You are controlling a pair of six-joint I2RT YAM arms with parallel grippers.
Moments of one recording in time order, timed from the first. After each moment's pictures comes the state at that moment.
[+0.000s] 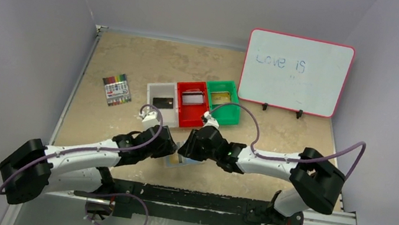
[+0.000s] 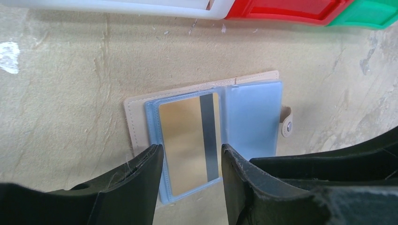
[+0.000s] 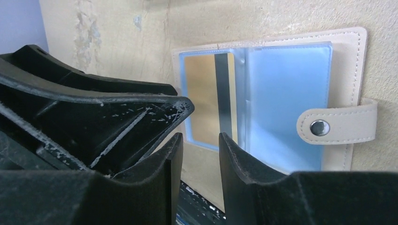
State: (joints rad) left arm -0.91 1.07 0.42 -0.20 -0.33 -1.13; right arm 1.07 1.51 0.71 0.09 0.09 1.06
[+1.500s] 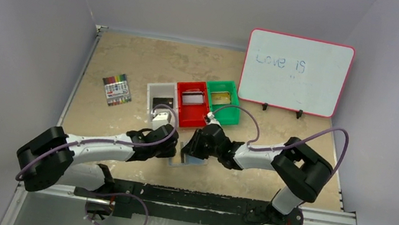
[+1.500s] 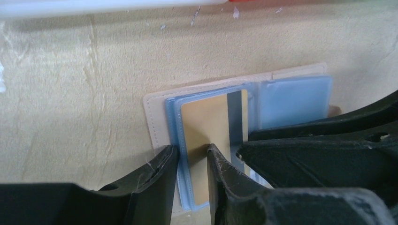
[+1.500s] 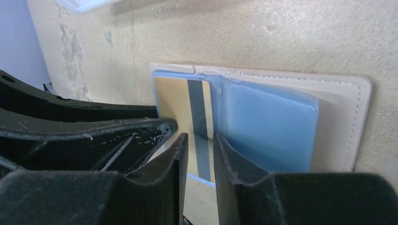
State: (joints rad) left arm -0.92 1.25 0.50 -0.23 -0.32 -1.03; right arm 0.97 1.66 0.66 0.27 -0.04 1.05
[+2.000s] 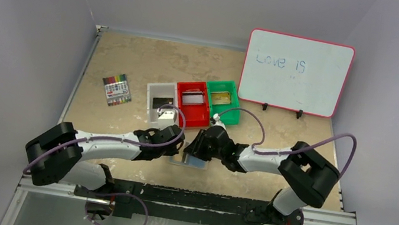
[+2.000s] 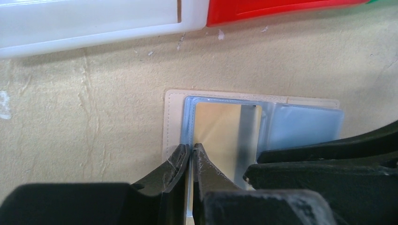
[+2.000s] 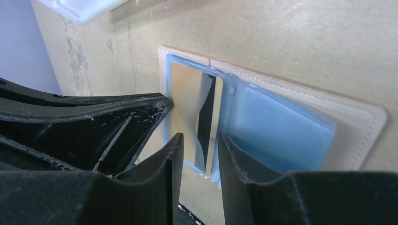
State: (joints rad) left arm -0.96 1.32 0.55 -0.22 -0.41 -0.96; right arm 0.97 1.61 0.62 0.28 -0.01 1.12
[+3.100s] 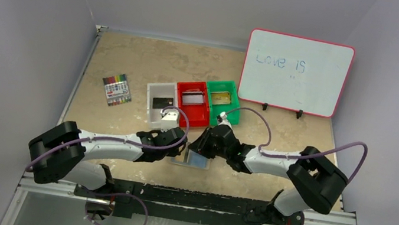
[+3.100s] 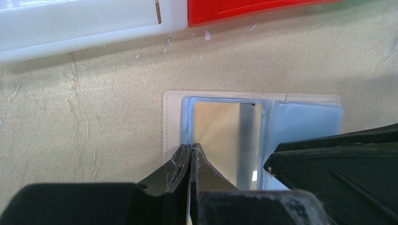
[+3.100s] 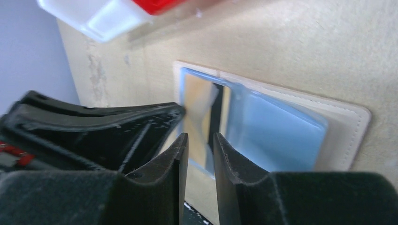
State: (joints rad) left arm -1.00 1.35 0.57 -0.19 -0.45 -0.94; right arm 0.93 1.53 0.56 0.28 0.01 1.16
